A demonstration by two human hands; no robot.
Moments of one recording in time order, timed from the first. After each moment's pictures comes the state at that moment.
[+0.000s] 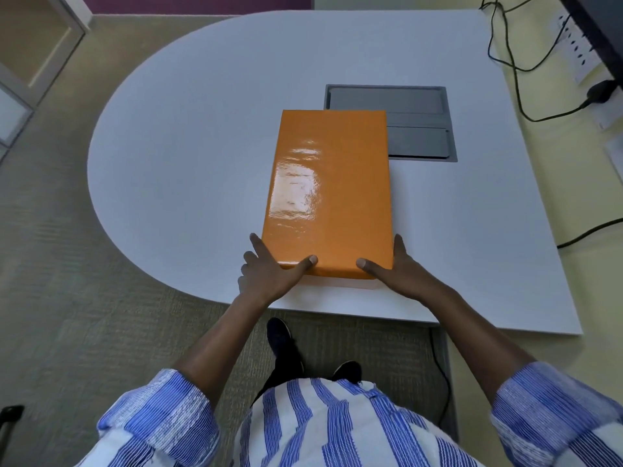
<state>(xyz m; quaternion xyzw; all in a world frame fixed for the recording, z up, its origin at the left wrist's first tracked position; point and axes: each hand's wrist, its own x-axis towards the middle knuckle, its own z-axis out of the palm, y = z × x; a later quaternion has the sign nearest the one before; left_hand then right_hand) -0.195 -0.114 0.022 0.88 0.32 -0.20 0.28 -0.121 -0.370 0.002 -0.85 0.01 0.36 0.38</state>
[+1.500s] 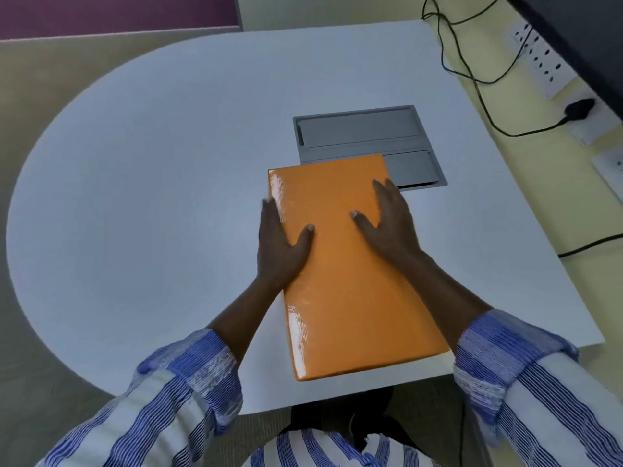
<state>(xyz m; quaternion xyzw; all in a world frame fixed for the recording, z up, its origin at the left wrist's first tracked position) 0.023 -0.032 -0.030 0.88 0.08 -0.01 0.47 0.052 -0.253 0.007 -0.95 0.01 0.01 0.31</state>
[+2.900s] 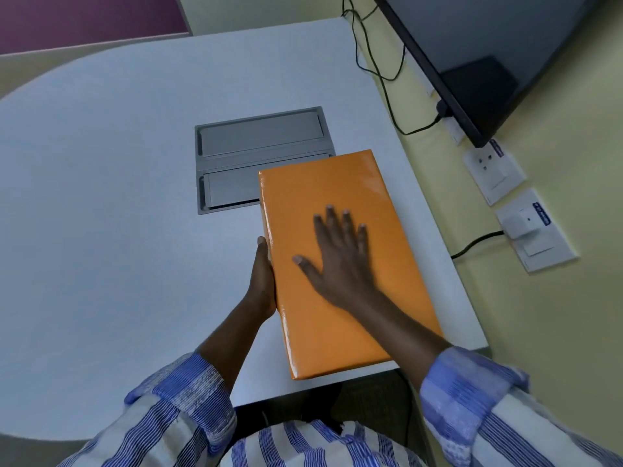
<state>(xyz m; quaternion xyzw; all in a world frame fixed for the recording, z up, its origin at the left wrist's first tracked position) 0.009 -0.294 -0.036 0.49 0.24 -0.26 0.80 0.004 -0.458 -0.002 -0.99 -0.09 0.04 0.13</state>
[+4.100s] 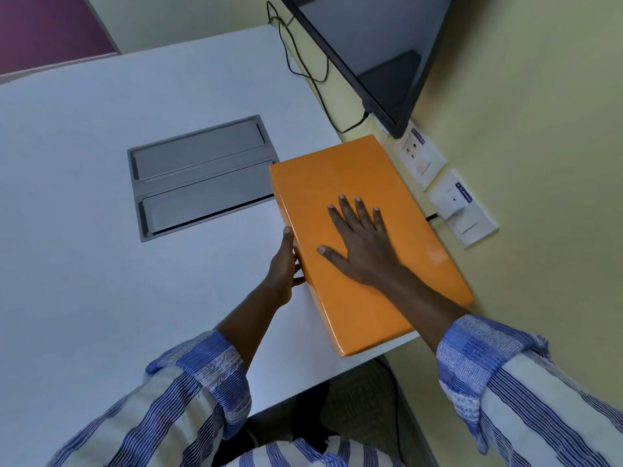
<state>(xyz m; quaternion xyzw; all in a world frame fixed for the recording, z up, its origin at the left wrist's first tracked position) 0.040 -0.416 -0.027 0.62 0.20 -0.35 0.68 0.016 -0.595 0.002 -0.99 -0.06 0.07 0.07</state>
